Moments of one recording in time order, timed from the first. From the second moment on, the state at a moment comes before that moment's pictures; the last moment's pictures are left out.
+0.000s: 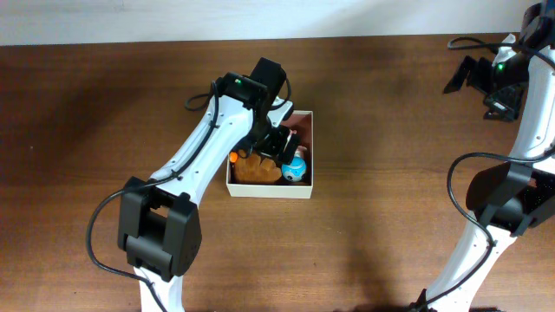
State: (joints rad) left arm -0.47 2.05 1.84 -1.23 0.16 -0.05; right arm -0.36 2.29 2.53 -1.69 -0.24 0.17
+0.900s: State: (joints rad) left arm -0.02 1.29 1.87 -1.13 -0.10 0.04; right arm -0.36 2.29 2.53 -1.69 -0.24 0.17
